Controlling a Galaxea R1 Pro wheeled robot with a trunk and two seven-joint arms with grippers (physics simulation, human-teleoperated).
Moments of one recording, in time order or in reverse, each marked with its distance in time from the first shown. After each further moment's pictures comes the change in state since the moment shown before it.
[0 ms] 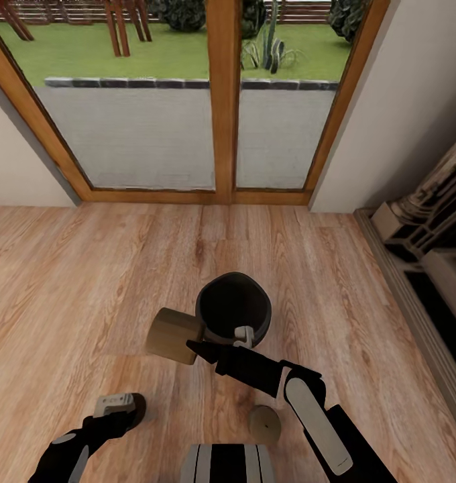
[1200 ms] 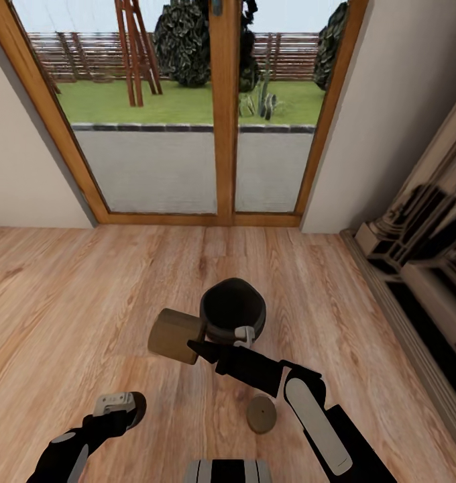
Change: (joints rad) left arm 0.000 0.002 0.000 -0.009 0.003 0.005 -0.005; right arm 0.000 0.000 0.000 0.000 0.014 -0.005 -0.023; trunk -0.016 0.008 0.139
